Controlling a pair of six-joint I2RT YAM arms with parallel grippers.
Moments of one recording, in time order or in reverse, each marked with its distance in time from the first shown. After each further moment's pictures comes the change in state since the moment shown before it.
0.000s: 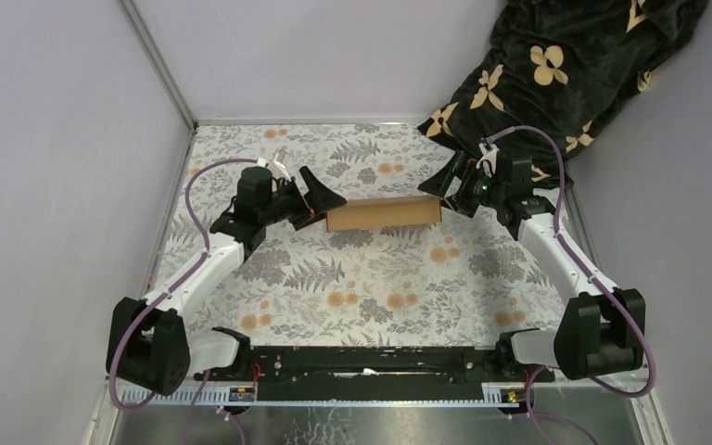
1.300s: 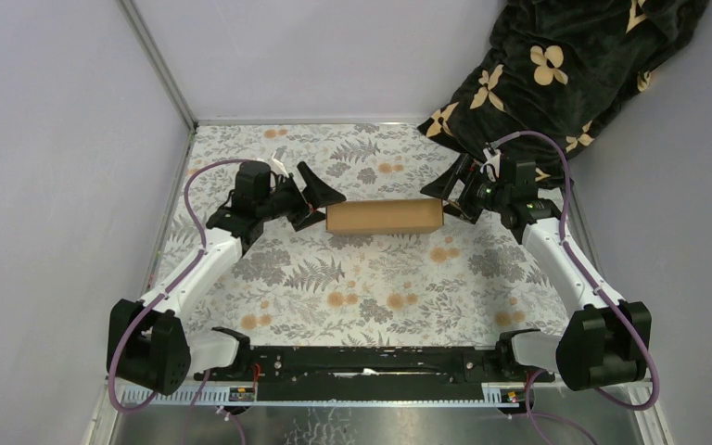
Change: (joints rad) left arm 0.010 0.002 0.068 -0.121 0.031 -0.079; right arm -0.005 -0.054 0.002 -0.097 0.000 0.050
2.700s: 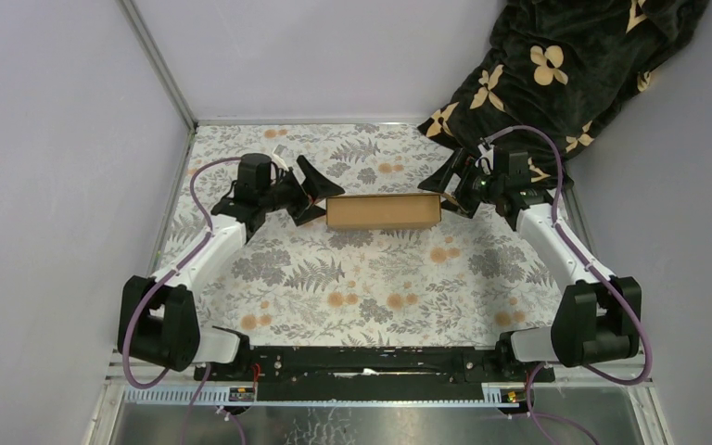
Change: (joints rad) left arm 0.050 0.116 0.047 0.022 0.059 -0.031; right arm 0.000 0.111 0.066 -0.007 0.003 -0.009
